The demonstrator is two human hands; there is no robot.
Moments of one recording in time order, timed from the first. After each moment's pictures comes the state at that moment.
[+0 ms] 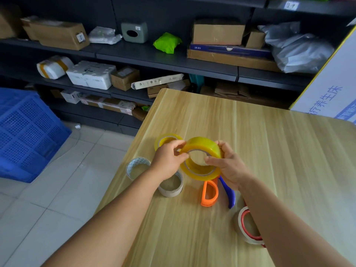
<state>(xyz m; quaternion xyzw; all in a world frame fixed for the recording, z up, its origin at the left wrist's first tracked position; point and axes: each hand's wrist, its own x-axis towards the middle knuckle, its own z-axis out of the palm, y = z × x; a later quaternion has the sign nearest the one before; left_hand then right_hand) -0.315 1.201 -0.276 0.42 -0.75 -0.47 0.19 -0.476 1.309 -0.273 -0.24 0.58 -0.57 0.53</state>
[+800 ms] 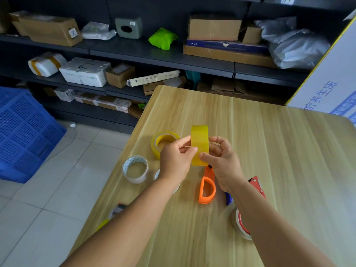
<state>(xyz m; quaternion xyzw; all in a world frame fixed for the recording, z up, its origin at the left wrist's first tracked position) -0.340 1.241 -0.261 0.43 -0.64 -0.53 0.35 -0.450 1.309 -0.268 -0.24 0.58 -0.66 0.42</state>
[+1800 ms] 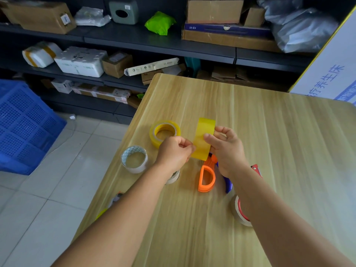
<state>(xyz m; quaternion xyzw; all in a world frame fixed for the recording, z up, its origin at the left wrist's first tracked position) -0.336 1.239 -0.264 0.49 -0.64 -0.56 0.19 -0.457 1.306 -0.266 -0.14 0.61 -0.67 0.40</state>
